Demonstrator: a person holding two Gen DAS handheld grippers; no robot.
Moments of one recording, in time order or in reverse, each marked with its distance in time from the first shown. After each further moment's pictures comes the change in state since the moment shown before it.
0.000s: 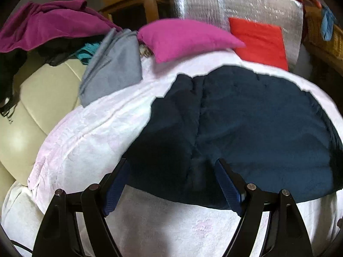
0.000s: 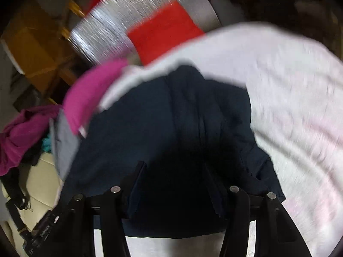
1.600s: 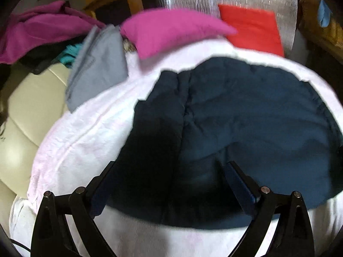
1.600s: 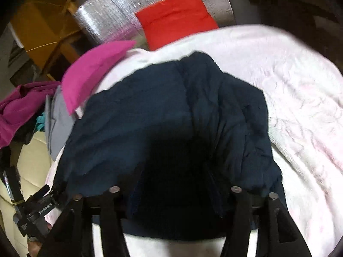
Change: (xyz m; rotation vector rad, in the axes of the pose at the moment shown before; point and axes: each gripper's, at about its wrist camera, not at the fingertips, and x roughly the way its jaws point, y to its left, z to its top) left arm 0.009 -0.019 0.016 0.055 0.032 -0.015; right arm -0.020 0.045 0.009 -0.160 0.011 -0.020
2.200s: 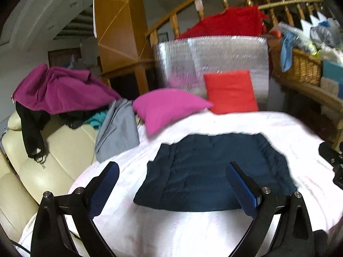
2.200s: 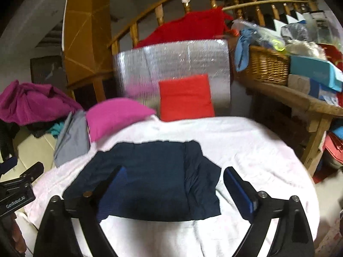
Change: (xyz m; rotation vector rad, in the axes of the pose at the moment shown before) left arm -0.234 -0.021 -0.011 0.037 -0.406 -0.004; right arm -0.219 0.057 -0.030 -0.218 -0.460 -0.104
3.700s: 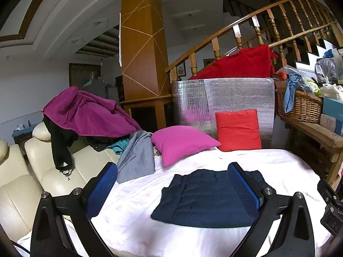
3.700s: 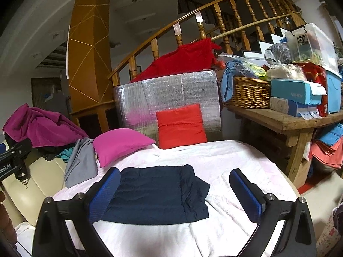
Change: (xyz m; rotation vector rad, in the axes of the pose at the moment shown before) left arm -0.117 0.020 0.034 -0.092 -0.179 0.096; right arm -0.114 0.015 0.012 0.005 -0.147 -0.029
